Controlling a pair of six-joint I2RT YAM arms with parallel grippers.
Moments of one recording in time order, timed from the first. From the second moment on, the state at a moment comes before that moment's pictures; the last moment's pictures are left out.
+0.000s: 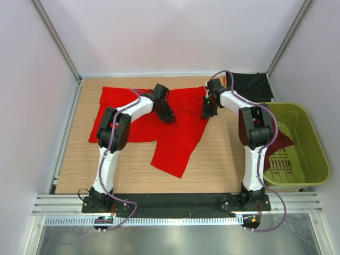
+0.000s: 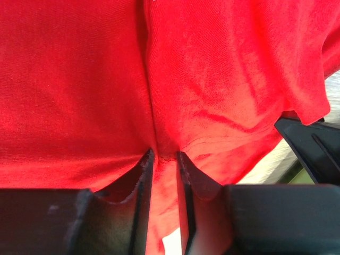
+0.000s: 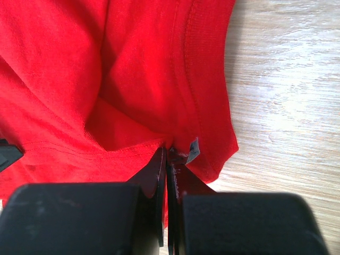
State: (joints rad) left arm -0.49 2.25 1.73 -0.55 0.25 -0.95; right arm 0.24 2.13 1.59 -0.61 -0.16 0.31
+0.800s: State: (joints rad) left arm -0.49 2.25 1.83 -0.72 0.16 -0.89; right arm 0.24 2.13 1.58 -0.59 -0.17 0.31
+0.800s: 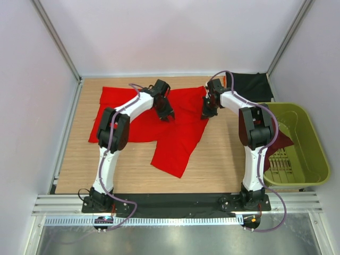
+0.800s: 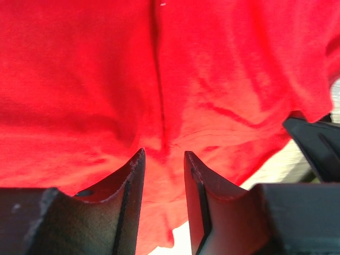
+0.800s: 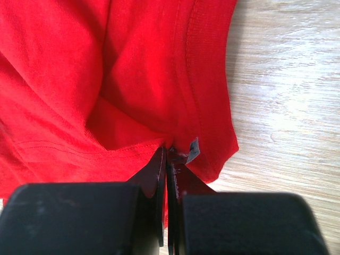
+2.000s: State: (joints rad) left arm -0.50 2.28 1.80 -0.65 0.20 -0.97; right arm 0.24 2.11 1.55 -0.57 -0.17 0.32
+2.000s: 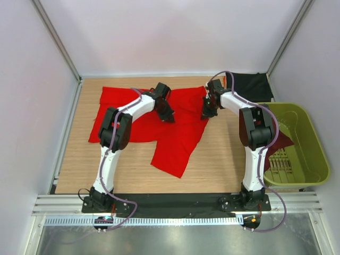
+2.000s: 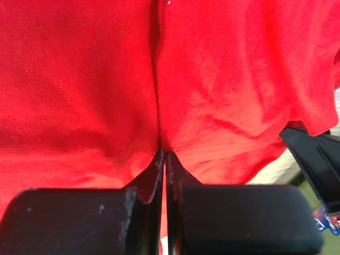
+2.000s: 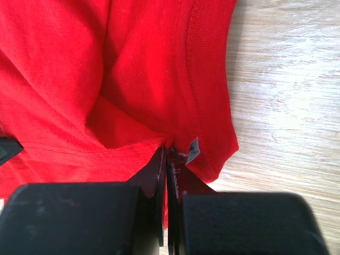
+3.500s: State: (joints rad) left arm -0.50 2.29 1.92 -0.78 0.20 -0.94; right arm 0.24 2.07 1.55 -0.64 -0.20 0.45
